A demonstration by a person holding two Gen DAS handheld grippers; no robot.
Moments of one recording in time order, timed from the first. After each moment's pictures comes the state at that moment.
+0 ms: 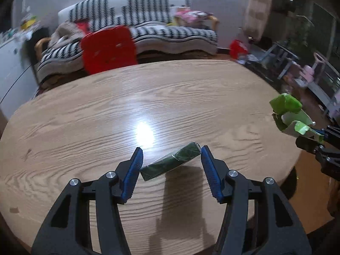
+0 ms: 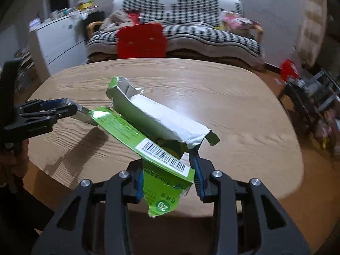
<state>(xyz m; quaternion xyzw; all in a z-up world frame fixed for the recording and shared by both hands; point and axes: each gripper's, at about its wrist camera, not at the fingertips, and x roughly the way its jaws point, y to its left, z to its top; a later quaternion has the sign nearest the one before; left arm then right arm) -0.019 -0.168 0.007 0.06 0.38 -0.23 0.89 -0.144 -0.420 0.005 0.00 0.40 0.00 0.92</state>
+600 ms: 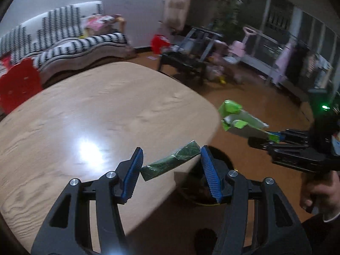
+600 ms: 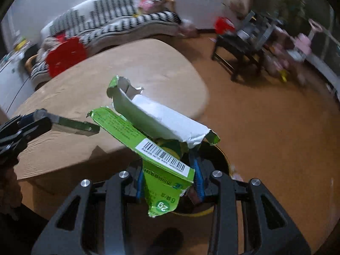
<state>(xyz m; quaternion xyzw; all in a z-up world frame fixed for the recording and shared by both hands) -0.128 -0.374 0.005 0.11 0.35 -0.45 0.81 -0.285 -0.615 -0.035 0.15 0.43 -0.19 0.87</state>
